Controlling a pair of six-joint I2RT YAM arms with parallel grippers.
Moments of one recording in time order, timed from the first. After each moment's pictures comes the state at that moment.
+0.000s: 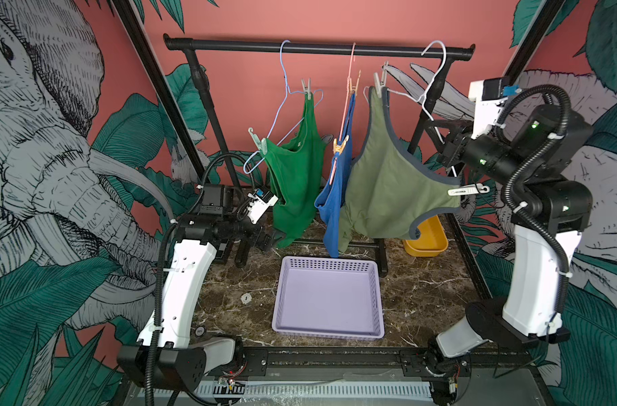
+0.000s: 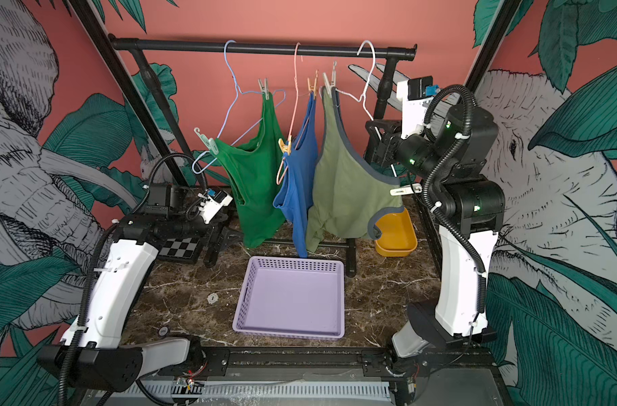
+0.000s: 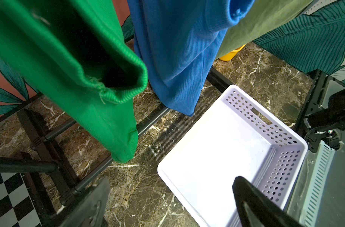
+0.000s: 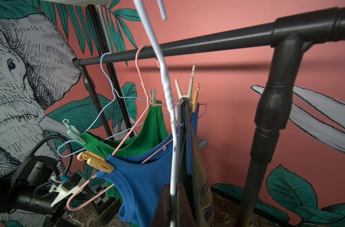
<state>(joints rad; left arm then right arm) -0.14 1.24 1.44 -1.03 0.63 0.50 0.21 1.57 2.59 -1.00 -0.44 0.10</state>
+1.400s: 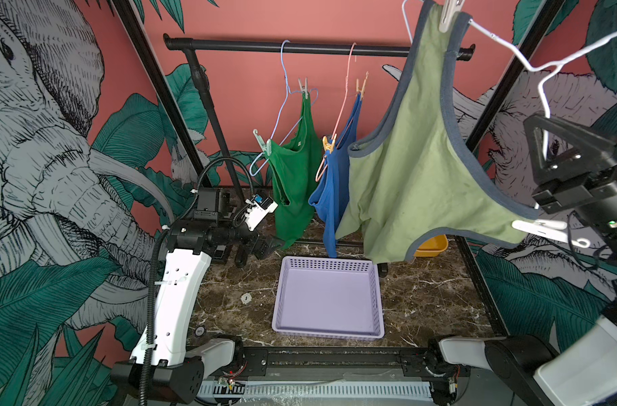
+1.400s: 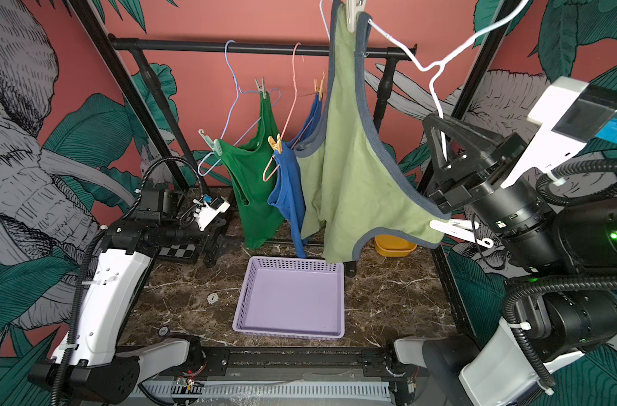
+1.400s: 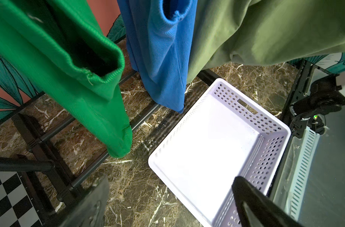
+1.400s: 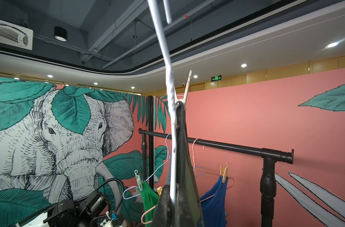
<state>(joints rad) -0.14 1.17 1.46 -1.16 0.66 0.57 0.21 1.32 2.66 -0.82 -0.51 0.25</state>
